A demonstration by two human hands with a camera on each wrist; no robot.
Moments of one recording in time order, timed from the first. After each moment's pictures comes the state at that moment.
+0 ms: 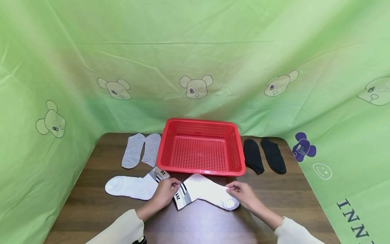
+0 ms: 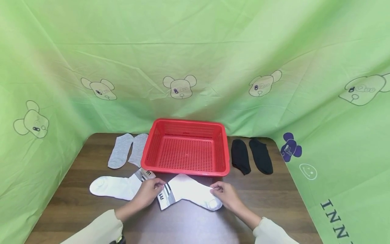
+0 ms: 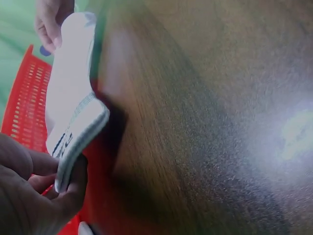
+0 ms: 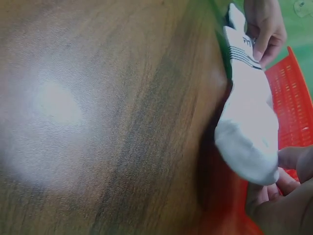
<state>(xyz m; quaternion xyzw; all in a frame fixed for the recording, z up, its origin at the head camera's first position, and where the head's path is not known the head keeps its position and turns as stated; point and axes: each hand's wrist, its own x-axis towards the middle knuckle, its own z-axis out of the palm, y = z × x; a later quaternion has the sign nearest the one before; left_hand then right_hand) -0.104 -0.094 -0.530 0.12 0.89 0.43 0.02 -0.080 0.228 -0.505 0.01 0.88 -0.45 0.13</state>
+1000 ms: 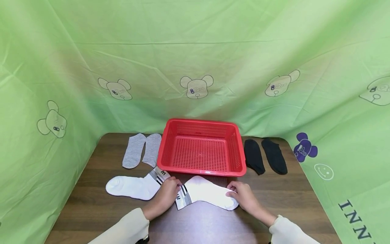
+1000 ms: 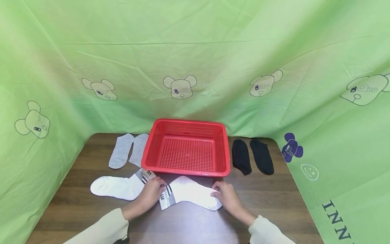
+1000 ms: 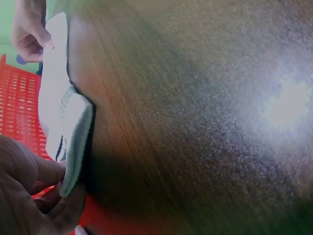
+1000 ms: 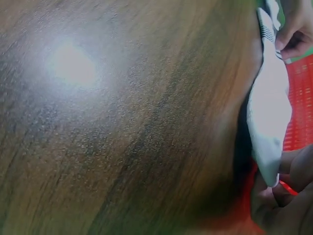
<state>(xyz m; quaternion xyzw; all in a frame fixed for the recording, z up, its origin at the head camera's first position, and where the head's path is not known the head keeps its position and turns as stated) -0.106 -0.087 -0.542 0.17 0.94 0.28 -0.03 -0.091 0.231 -0.533 -0.09 0.94 -0.31 0.03</state>
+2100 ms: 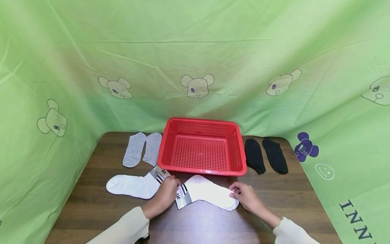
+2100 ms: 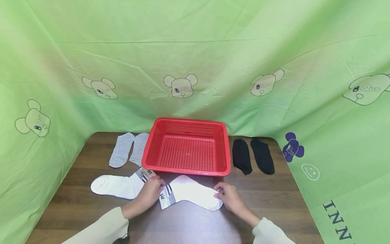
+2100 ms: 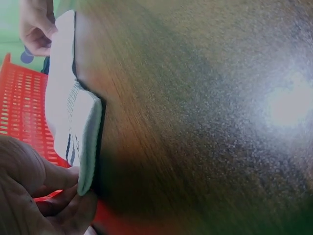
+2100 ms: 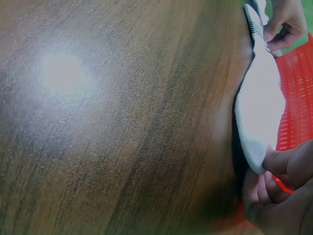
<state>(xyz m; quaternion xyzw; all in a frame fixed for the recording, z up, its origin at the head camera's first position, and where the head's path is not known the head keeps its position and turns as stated) -0.107 -0.088 -0.538 0.18 0.95 0.23 -0.05 -0.088 0.241 -0.533 -0.06 0.93 -0.35 0.08</state>
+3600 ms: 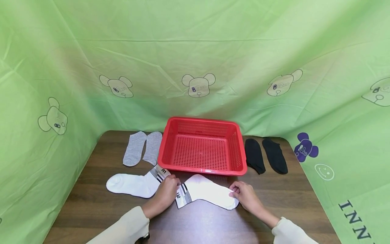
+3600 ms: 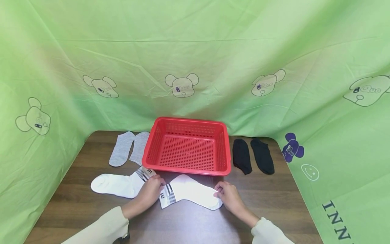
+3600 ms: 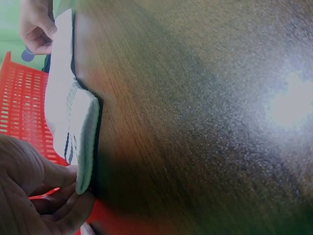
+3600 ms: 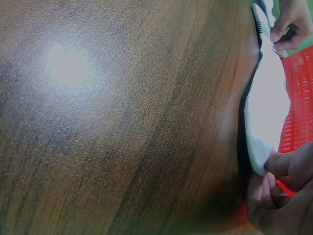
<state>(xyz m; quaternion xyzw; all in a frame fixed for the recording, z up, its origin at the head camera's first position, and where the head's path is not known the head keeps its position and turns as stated) -0.107 -0.087 -0.539 0.17 0.96 0.24 -0.04 -0.086 0.234 -0.534 -0.04 0.95 -0.31 0.04</state>
